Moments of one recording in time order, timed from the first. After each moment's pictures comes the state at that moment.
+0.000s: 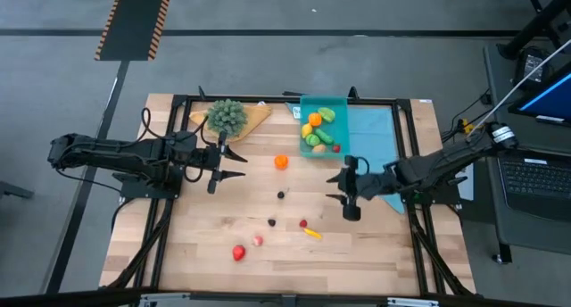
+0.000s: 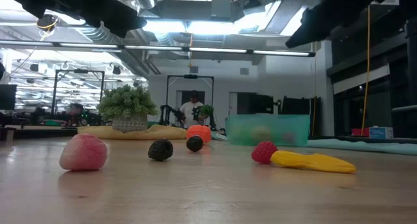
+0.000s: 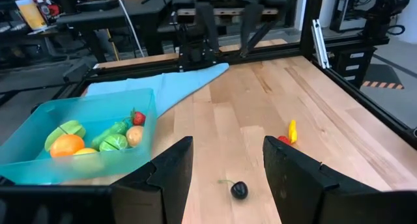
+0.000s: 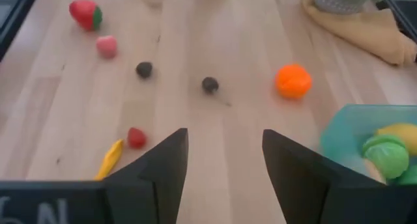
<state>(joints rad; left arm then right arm) 0.06 0.73 0.46 0.03 0.11 0.13 0.36 1.19 0.80 -0.33 0.37 0.21</state>
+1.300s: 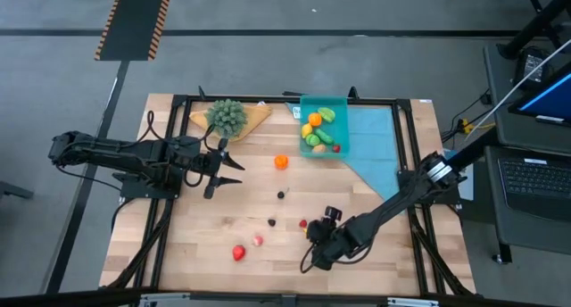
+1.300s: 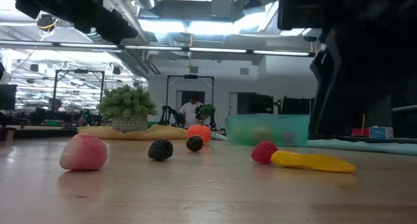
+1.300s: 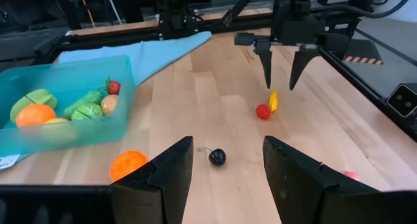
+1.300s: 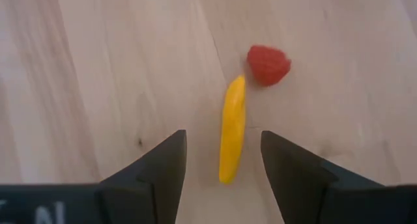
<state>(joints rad) 0.01 0.73 0.46 -0.09 0.11 0.11 0.61 1.94 1.27 -0.59 0.35 0.84</state>
